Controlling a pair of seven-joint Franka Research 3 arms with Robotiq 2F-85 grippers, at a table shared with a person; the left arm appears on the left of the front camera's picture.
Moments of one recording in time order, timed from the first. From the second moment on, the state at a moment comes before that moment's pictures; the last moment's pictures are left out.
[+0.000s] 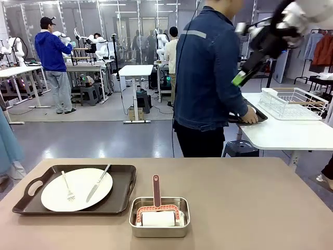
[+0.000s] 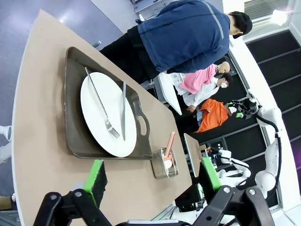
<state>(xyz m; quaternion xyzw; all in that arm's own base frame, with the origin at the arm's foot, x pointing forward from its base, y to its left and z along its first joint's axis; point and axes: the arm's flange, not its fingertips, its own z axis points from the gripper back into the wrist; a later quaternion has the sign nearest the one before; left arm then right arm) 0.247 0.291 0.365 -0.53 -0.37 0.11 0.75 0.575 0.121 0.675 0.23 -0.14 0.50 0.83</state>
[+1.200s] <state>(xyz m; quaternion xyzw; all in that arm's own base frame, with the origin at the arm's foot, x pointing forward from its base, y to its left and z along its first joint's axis) 0.247 0.291 0.365 -0.53 -0.37 0.11 0.75 0.547 0.300 0.542 0.12 0.04 0.73 0.67</state>
